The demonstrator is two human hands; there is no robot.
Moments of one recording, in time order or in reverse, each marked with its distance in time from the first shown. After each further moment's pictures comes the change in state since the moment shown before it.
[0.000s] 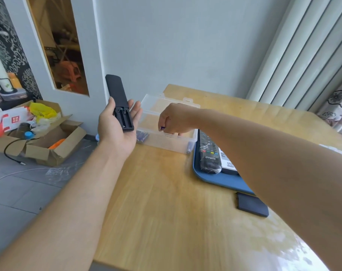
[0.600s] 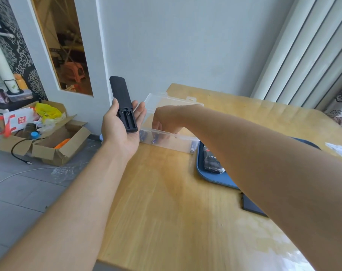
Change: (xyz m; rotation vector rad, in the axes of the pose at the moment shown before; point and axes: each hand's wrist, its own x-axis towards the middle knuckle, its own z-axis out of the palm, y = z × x) left_hand -0.003 -0.001 -0.002 -0.016 0.014 0.000; right_hand 0.024 -0.028 0.004 -0.278 -0.211 -0.094
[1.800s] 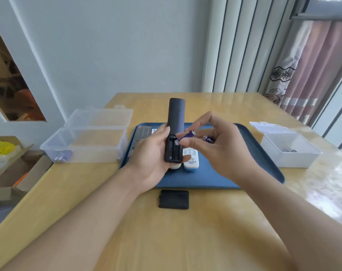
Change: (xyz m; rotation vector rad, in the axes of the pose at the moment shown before) left_hand -0.111 -0.173 0.093 0.669 -0.649 -0.468; right_hand -0.275 0.100 0.112 1.123 1.048 0.078
